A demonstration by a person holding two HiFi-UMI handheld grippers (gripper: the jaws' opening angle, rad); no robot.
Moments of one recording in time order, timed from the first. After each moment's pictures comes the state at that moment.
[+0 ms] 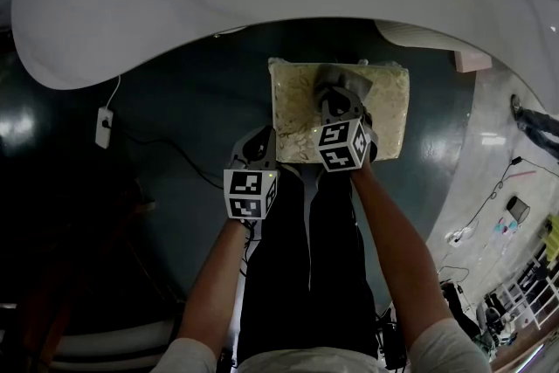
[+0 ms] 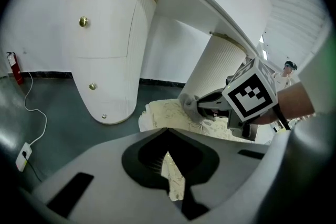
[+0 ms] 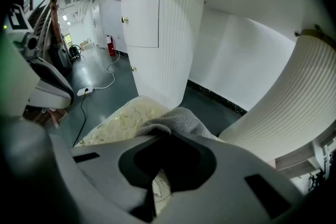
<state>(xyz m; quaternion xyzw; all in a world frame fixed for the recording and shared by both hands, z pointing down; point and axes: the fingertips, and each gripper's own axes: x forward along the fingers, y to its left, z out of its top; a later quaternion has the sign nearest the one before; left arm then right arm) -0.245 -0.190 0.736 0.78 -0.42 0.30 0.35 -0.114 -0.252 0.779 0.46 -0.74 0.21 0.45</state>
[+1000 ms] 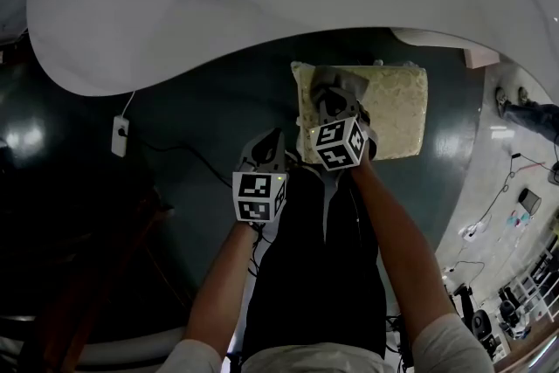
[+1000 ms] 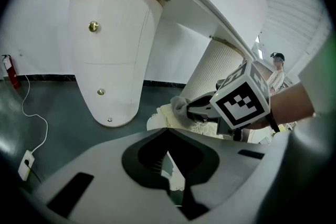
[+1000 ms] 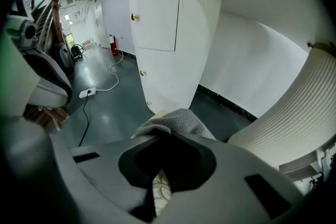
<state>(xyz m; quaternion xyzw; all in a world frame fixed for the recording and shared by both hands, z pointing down) -0.291 -0.202 0.722 0.79 -0.40 0.30 0.35 -0.184 -0.263 0.780 0.45 -0.74 0.21 0.45</state>
